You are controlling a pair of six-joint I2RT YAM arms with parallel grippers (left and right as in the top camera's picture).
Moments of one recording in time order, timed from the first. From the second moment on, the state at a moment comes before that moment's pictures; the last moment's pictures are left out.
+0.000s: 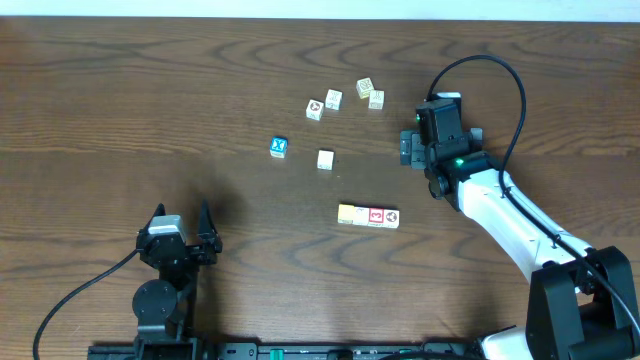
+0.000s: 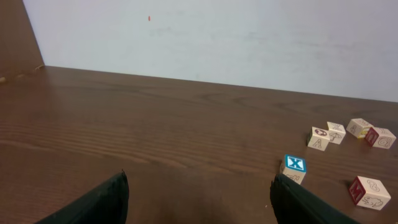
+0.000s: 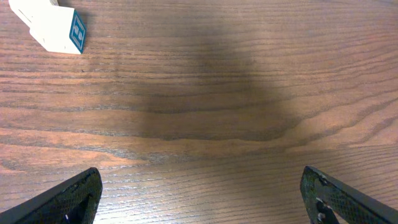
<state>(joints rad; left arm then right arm) 0.00 0.01 0.01 -0.10 -0.05 -0.10 0.31 1.62 0.99 -0.29 0.37 0.23</state>
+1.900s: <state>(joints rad) 0.00 0.01 0.01 -0.11 -0.05 -0.10 0.27 0.46 0.33 -0.12 0.36 0.17</state>
